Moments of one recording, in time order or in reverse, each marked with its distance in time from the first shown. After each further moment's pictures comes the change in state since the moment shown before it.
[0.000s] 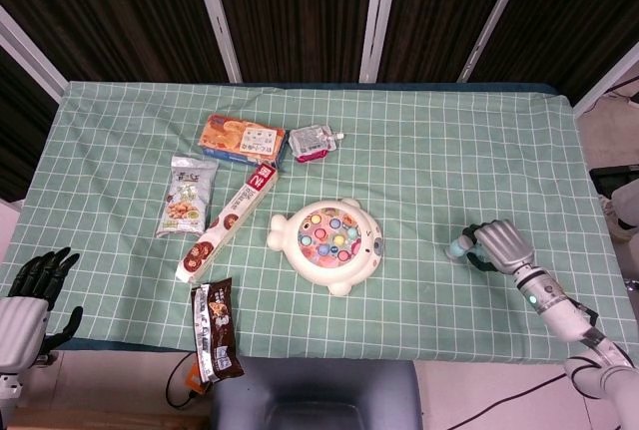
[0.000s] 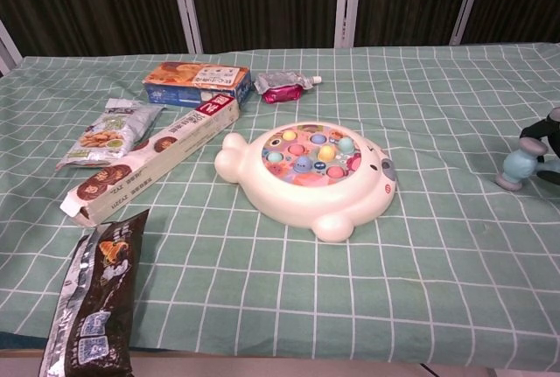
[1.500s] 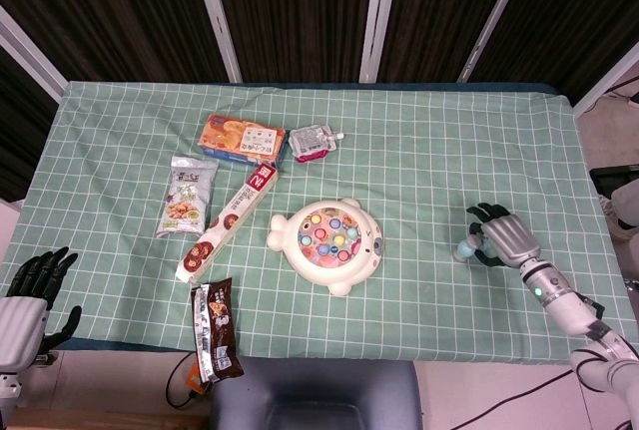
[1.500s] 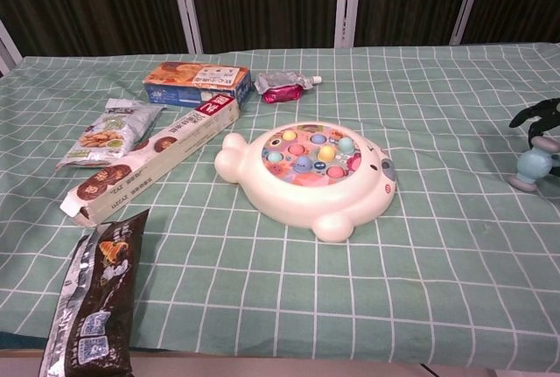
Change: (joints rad) left arm 0.002 -0.001 -0.003 -0.001 -0.008 -0.001 0.008; right arm 0.023 0.060 0.020 -0.061 0.022 -0.093 0.005
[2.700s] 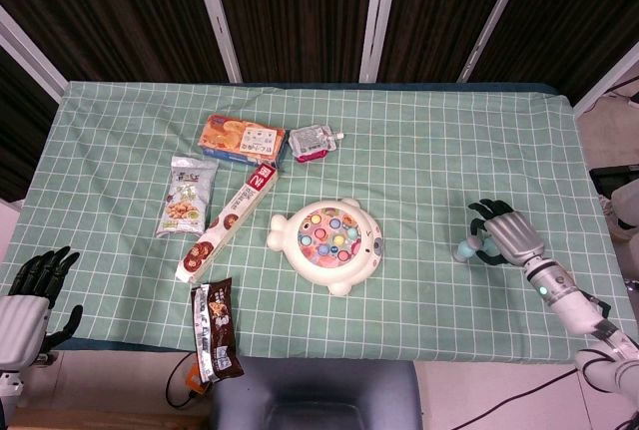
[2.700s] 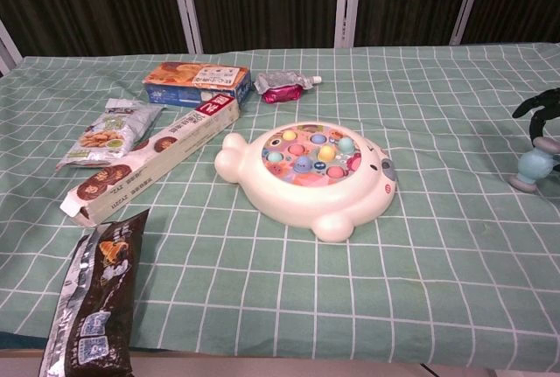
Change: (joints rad) left arm -0.004 -0.003 -0.003 -0.003 -0.009 -0.012 0.011; right arm -0.010 0.030 0.033 -0.024 -0.034 0.016 0.008
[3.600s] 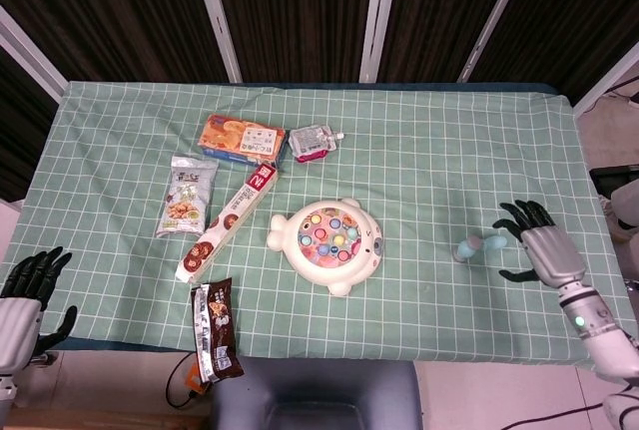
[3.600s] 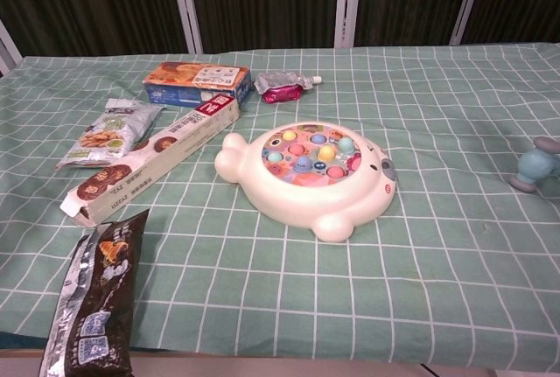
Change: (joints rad) left arm 0.012 0.004 -0.001 0.005 0.006 0.023 -0.018; right arm -0.159 0.258 0.101 -0.455 0.090 0.102 -0.170
